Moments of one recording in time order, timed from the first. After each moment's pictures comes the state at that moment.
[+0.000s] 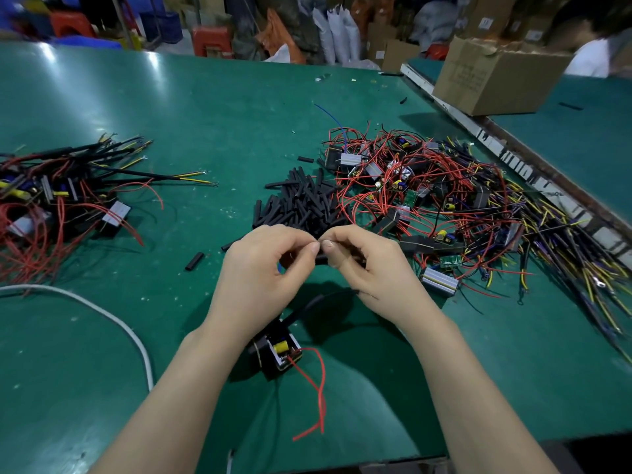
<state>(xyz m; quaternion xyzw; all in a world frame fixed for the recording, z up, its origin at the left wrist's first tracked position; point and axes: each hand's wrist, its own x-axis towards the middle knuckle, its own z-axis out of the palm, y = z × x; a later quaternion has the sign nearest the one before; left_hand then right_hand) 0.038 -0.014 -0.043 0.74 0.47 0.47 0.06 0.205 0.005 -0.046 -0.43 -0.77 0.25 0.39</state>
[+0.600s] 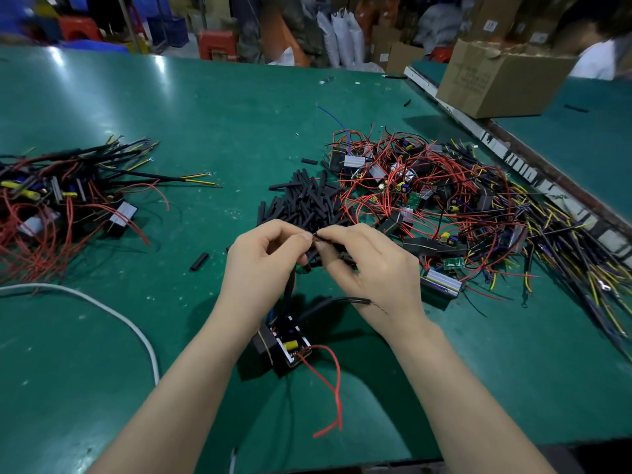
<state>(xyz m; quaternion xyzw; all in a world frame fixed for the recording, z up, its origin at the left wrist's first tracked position) 0.045 -0.009 -0.039 0.54 0.53 0.54 0.37 0.191 -0.001 -0.056 -0.41 -0.77 -0.10 0.49</state>
